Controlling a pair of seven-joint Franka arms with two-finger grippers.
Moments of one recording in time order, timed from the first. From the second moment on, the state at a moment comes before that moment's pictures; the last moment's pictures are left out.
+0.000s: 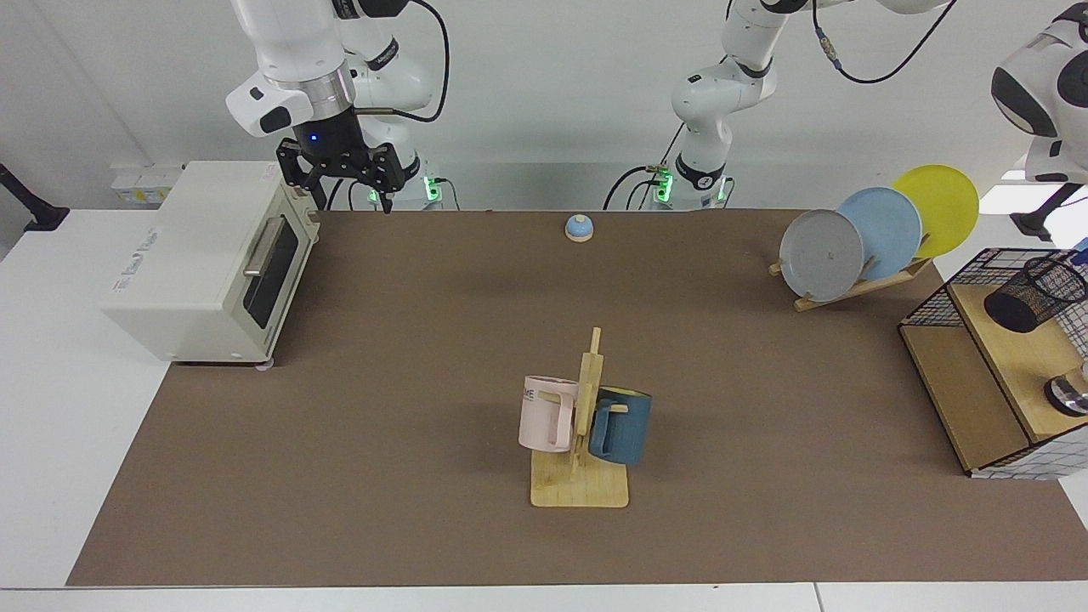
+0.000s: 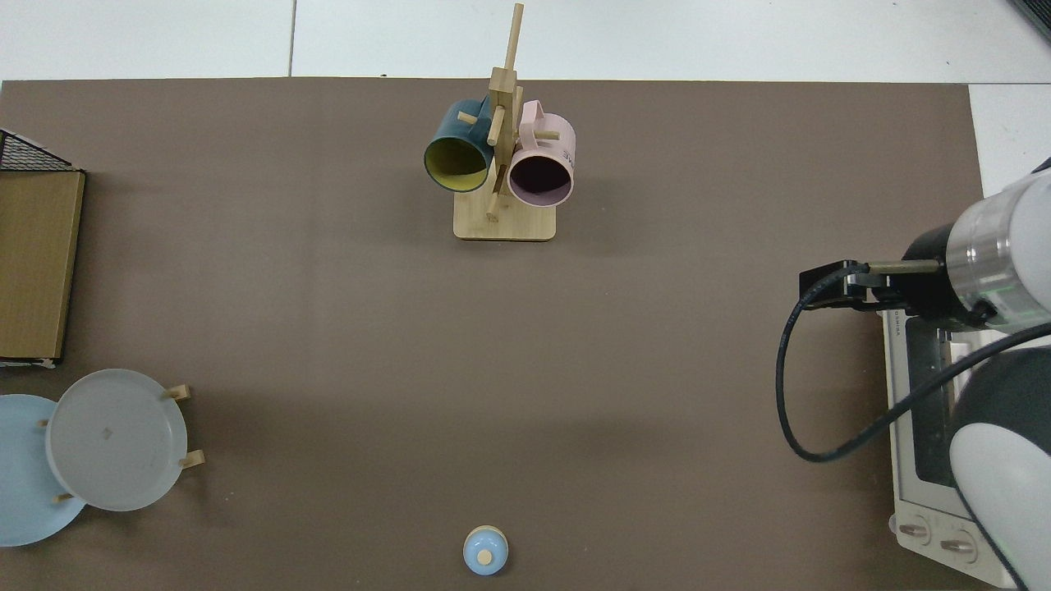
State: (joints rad) left arm 0.37 0.17 -0.05 -1.53 0.89 1.88 1.53; right arm 0.07 -0.04 0.11 -1.57 -0.01 1.54 0.27
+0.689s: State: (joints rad) left arm 0.37 0.19 -0.04 -1.60 0.89 1.91 1.46; right arm 0.07 -0.04 0.11 -1.57 -0.01 1.54 0.27
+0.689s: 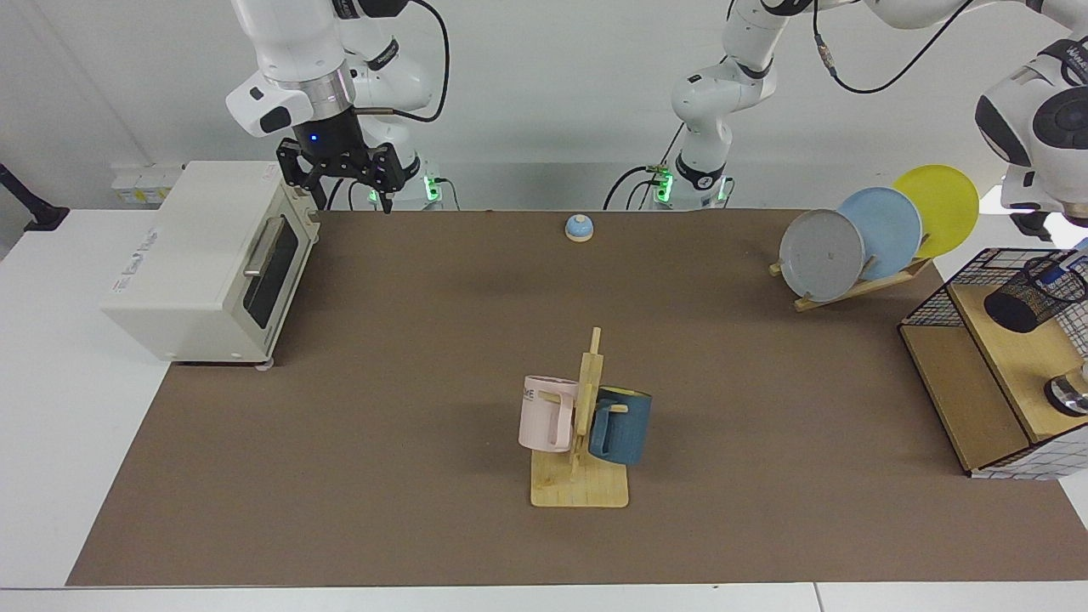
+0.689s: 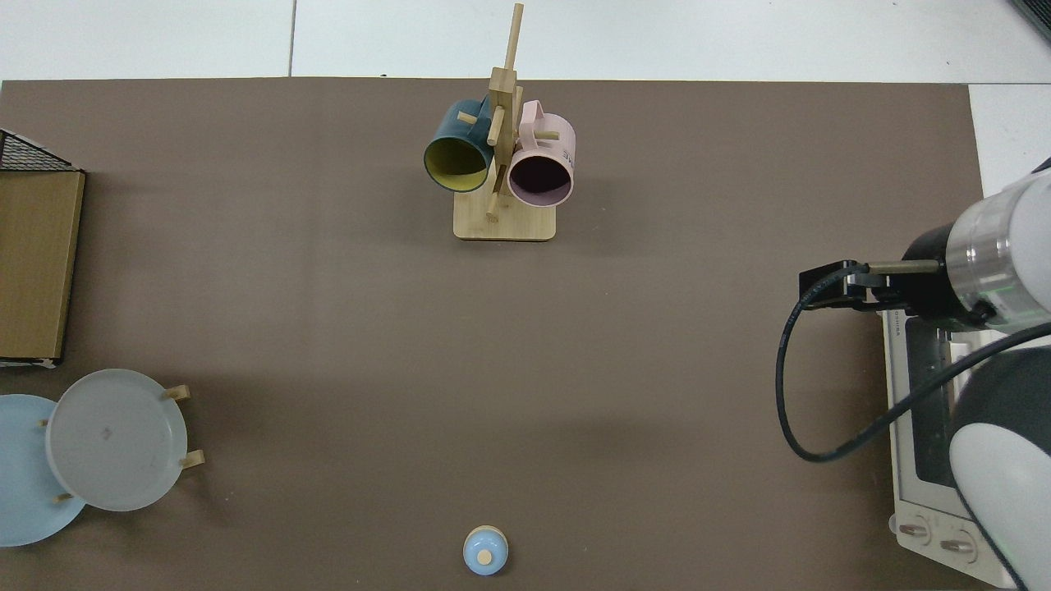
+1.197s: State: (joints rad) left arm 0.37 0.23 -0.04 -1.61 0.89 1.93 1.43; right arm 0.07 -0.04 0.11 -1.57 -0.01 1.54 0.27
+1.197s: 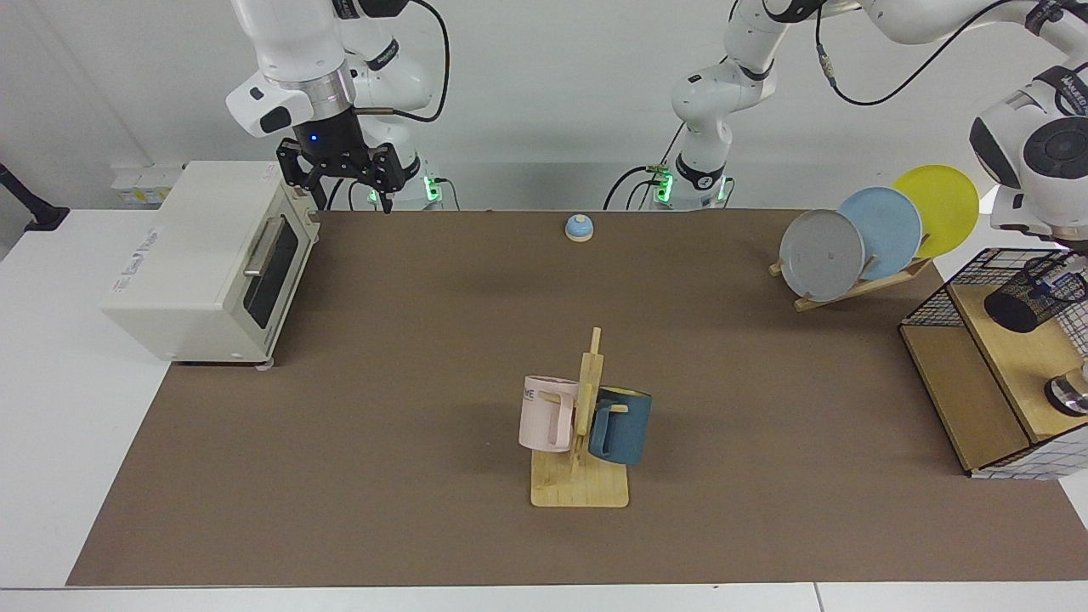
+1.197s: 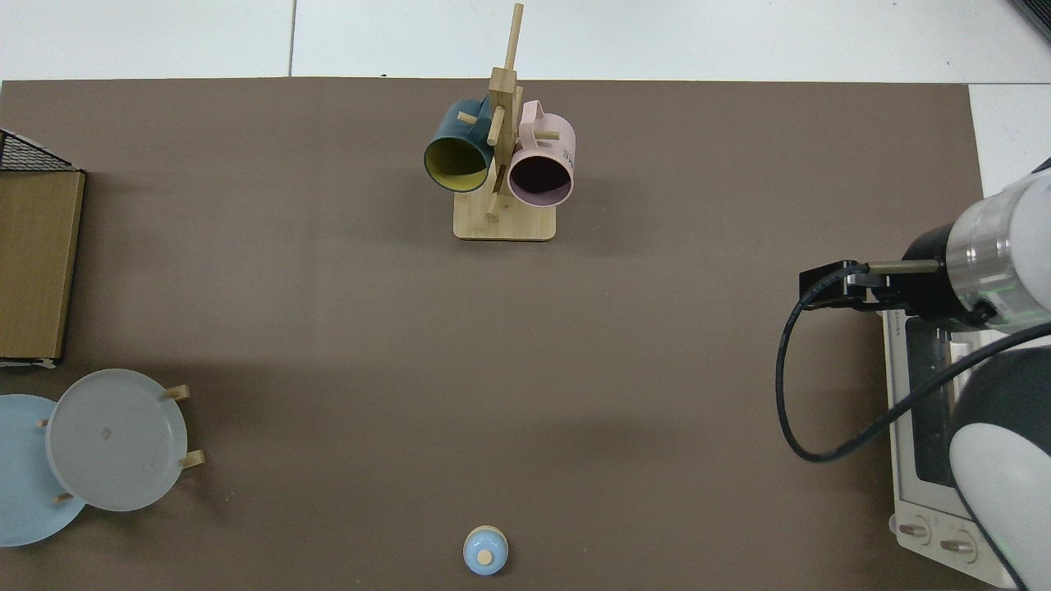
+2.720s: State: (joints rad) left arm 0.37 0.24 -0.03 -1.64 0.87 1.96 1.43; right arm 0.07 -0.04 0.11 -1.57 -0.01 1.54 0.27
